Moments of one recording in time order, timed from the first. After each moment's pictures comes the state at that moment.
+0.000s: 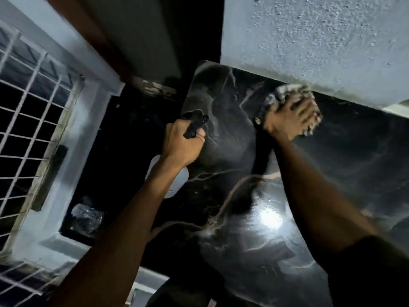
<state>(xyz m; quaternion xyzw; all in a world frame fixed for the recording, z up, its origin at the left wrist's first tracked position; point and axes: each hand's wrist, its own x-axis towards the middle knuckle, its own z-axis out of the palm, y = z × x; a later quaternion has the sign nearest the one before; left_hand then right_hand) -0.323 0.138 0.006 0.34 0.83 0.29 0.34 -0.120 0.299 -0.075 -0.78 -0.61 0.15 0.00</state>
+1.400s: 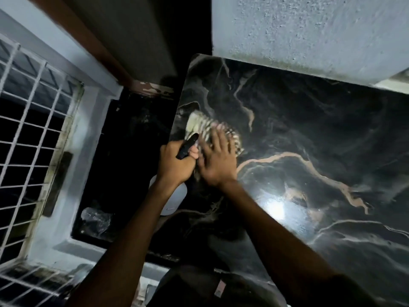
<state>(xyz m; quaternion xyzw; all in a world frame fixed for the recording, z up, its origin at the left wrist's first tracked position) -0.317 0.065 -0.005 0.35 0.83 0.28 0.34 -0.192 0.109 -0.080 -0.50 -0.85 0.19 0.00</state>
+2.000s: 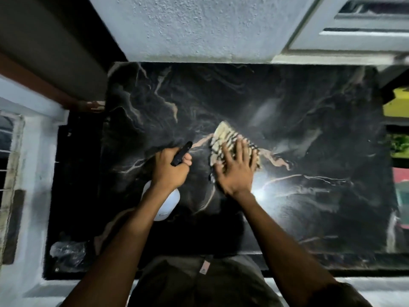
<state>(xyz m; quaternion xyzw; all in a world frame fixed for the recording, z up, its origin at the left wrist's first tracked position) -0.155 0.073 0.008 0.42 0.77 0.24 0.41 0.043 0.073 -0.086 -0.69 -0.70 0.18 0.00</state>
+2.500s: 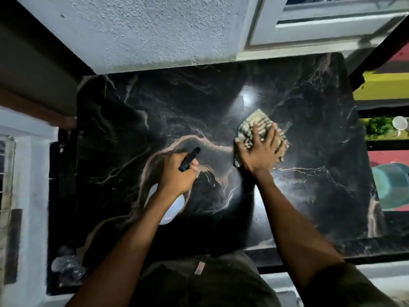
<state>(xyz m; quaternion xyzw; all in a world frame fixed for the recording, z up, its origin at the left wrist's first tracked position) -0.061 0.079 0.010 0.50 0.72 0.23 0.43 0.178 0.128 -0.073 -0.81 -0.56 0.20 -0.04</state>
